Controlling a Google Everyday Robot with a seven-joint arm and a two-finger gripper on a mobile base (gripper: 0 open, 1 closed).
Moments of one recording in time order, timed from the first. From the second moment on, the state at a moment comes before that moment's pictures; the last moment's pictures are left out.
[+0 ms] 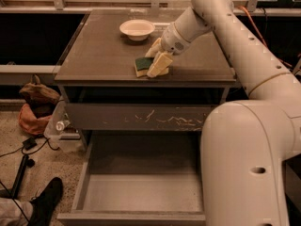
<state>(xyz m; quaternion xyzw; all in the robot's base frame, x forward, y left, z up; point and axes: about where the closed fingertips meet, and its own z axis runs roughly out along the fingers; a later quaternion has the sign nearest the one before) 0.740 -0.024 0.832 -0.69 0.64 0.19 0.29</state>
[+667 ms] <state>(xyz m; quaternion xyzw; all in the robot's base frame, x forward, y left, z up) 0.673 -0.064 0.936 -0.66 0.63 0.10 0.40</state>
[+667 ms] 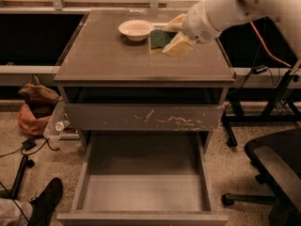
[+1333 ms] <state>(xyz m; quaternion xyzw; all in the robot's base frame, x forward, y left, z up) 0.597 -0.065 0.874 -0.68 0.62 0.15 0.36</state>
